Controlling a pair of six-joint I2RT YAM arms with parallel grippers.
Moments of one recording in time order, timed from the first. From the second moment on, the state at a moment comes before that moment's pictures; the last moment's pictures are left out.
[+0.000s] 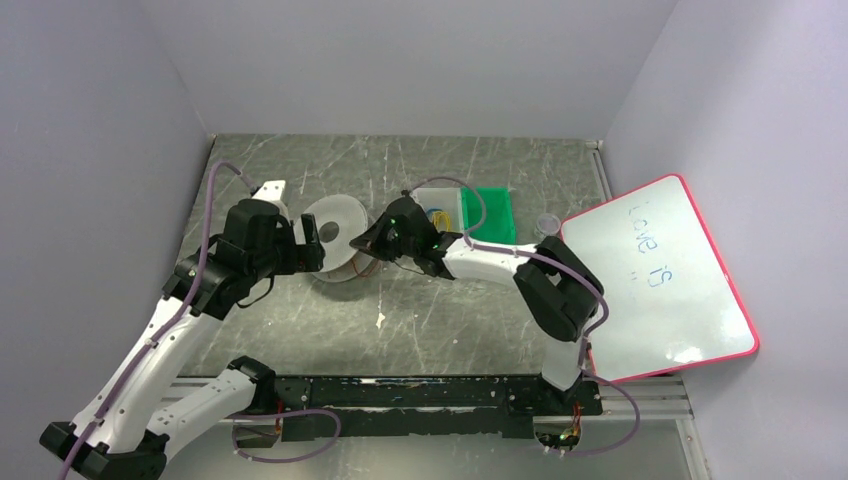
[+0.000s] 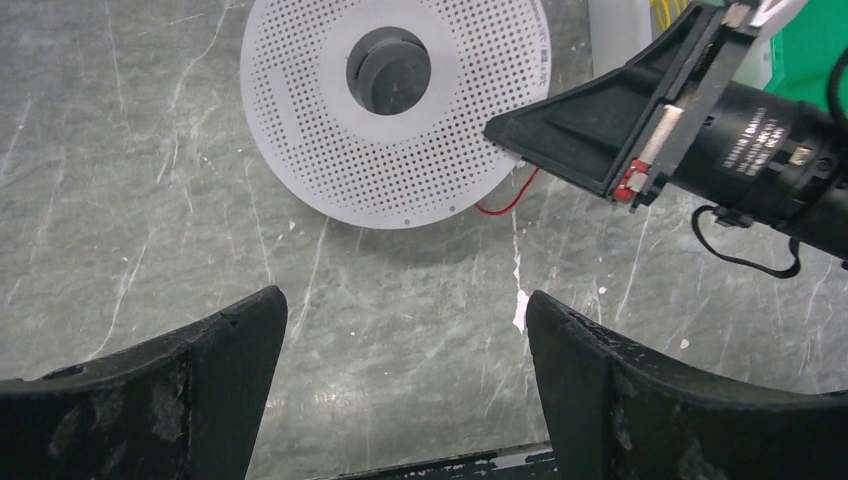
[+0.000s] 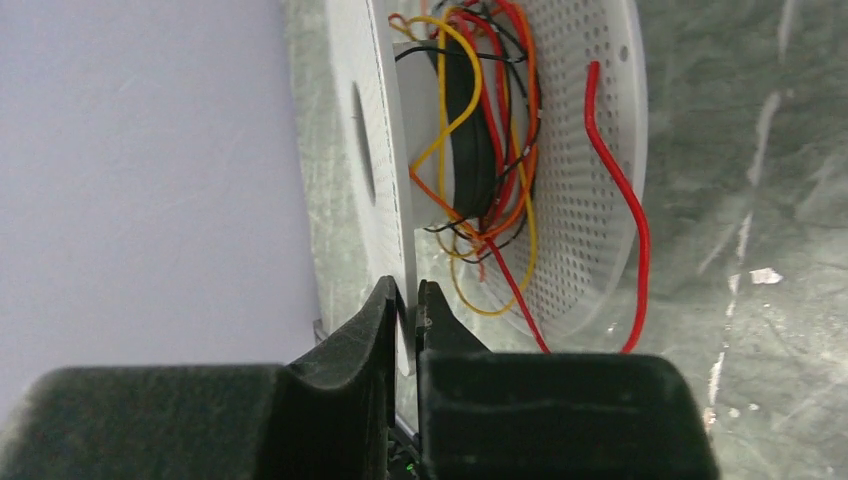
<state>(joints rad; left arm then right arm) -0.48 0.87 1.04 -0.85 -0.19 -0.43 0.85 1.87 1.14 0.20 -0.05 1.20</state>
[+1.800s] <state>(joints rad) -0.48 0.97 1.14 -0.78 0.22 -0.43 1.21 1.71 1.60 -0.94 0.44 0.65</state>
